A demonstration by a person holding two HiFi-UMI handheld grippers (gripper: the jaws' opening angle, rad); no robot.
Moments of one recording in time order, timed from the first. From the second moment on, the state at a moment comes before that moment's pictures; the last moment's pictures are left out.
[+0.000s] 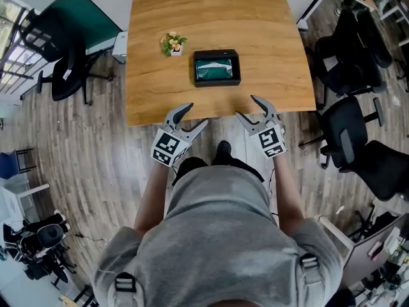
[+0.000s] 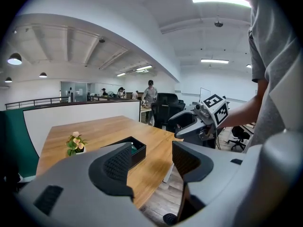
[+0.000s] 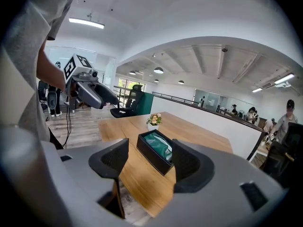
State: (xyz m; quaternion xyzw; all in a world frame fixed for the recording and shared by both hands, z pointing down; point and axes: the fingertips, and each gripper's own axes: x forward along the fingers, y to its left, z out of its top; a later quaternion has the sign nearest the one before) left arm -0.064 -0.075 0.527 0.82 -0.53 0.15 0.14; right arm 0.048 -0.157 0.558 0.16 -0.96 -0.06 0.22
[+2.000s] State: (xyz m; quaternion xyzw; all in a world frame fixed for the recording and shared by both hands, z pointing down) left arm -0.124 -0.262 0.662 0.86 -0.40 0.25 0.21; right arm 0.002 -0.271 0.632 0.21 -0.93 0.02 0.29
